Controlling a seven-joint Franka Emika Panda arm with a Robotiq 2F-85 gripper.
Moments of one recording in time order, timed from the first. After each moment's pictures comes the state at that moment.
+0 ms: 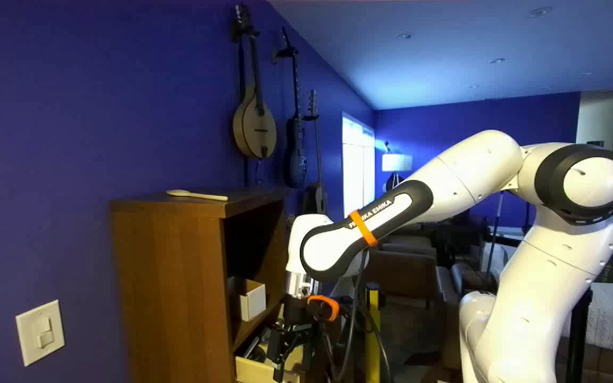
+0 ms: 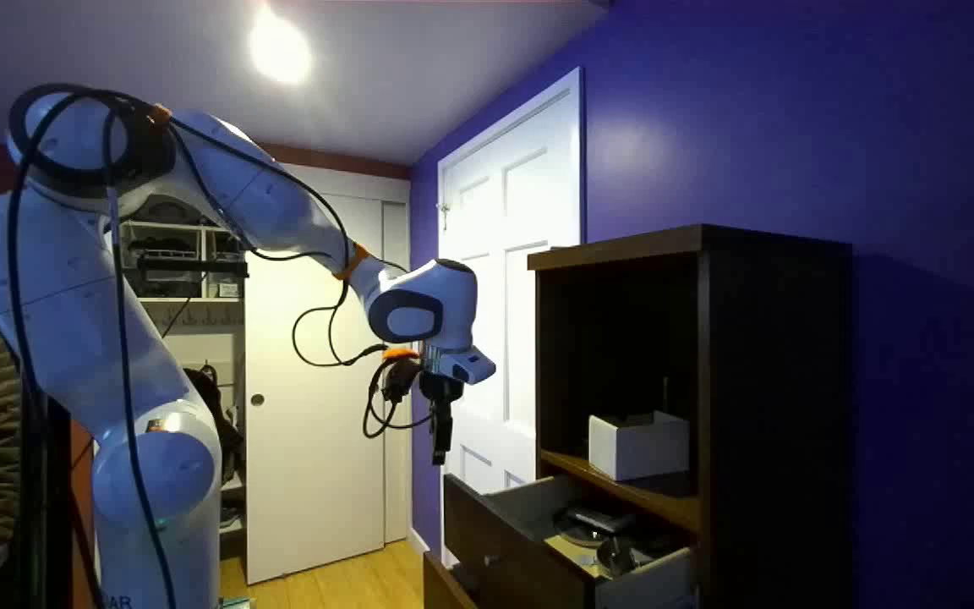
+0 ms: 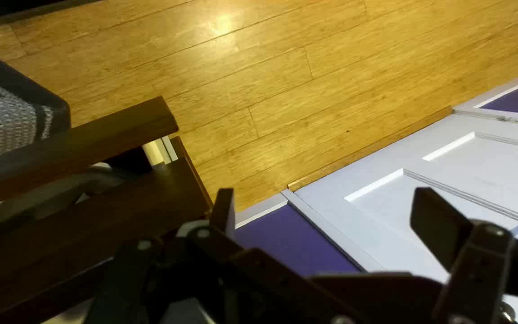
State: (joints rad) arm 0.12 -0.45 0.06 -2.64 0.43 2.24 0.20
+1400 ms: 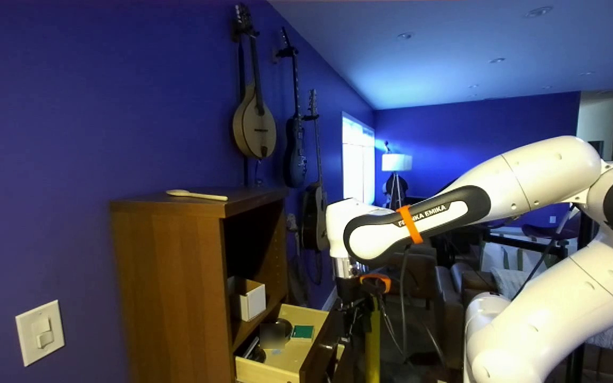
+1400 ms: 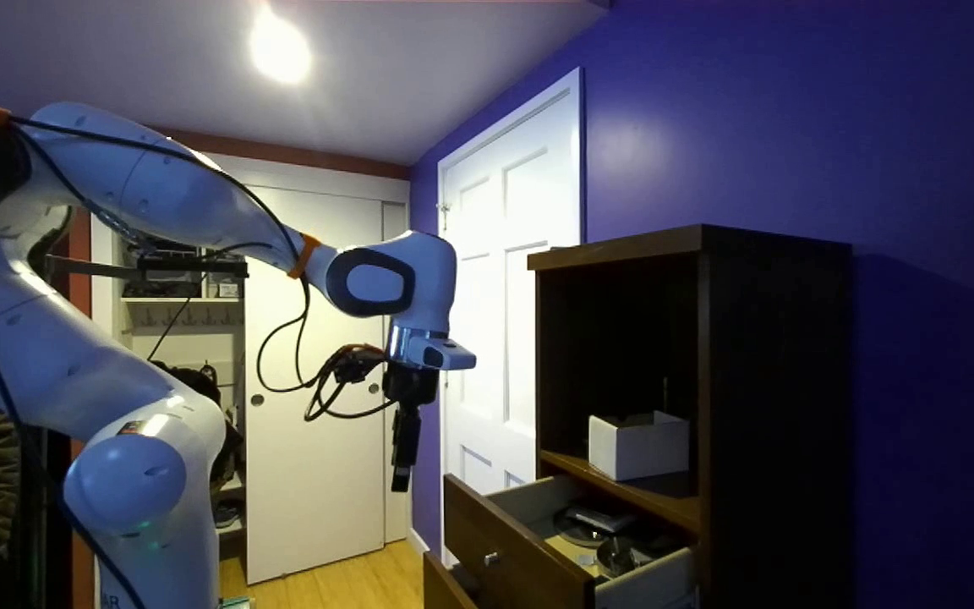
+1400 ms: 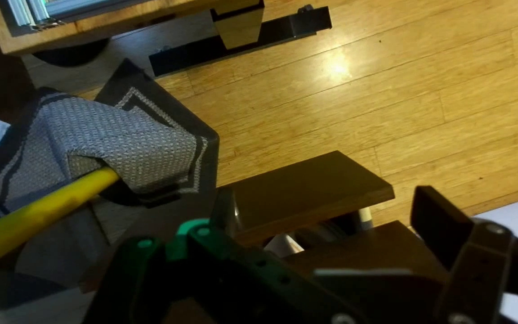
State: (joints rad) arm -0.09 -0.76 0.01 -2.76 0.05 1.88 0.17
